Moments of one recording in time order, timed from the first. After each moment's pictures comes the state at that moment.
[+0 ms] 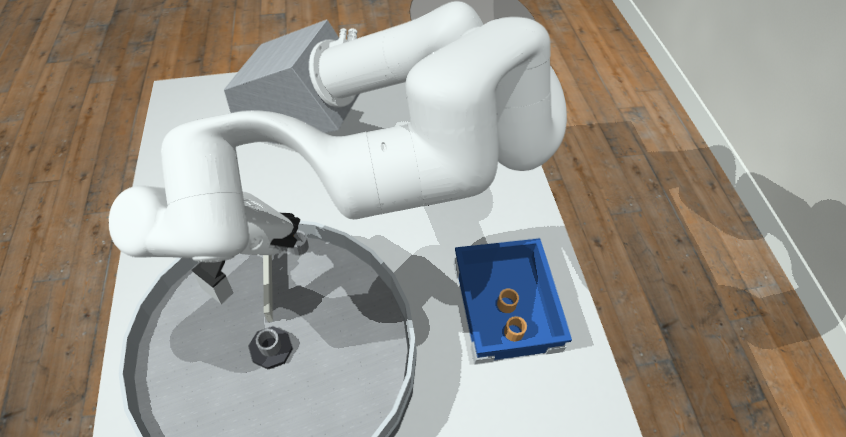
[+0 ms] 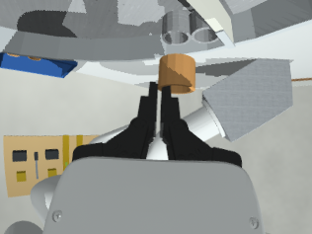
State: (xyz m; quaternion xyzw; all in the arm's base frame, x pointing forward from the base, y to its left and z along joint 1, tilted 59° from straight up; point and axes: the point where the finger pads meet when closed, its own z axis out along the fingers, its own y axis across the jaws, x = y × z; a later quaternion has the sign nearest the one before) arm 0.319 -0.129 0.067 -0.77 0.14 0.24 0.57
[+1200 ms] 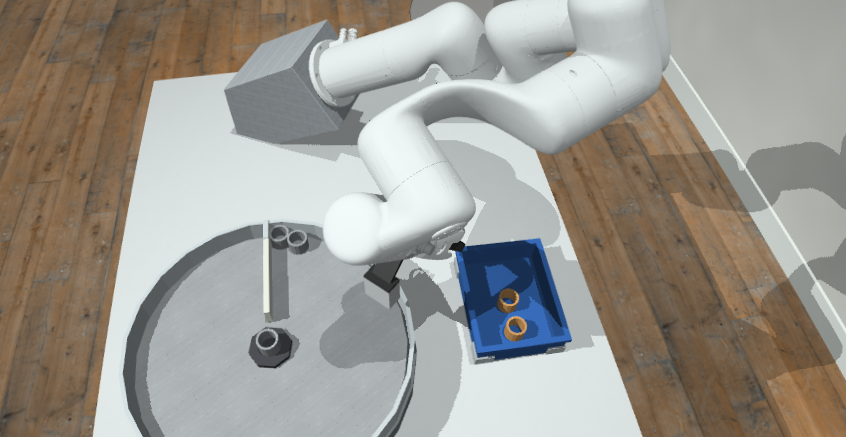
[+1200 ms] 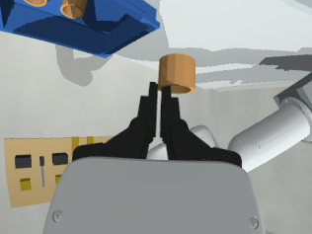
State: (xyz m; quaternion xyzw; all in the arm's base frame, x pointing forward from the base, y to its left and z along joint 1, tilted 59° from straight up) arm 0.309 0.003 0.254 -0.77 0.14 0.24 0.57
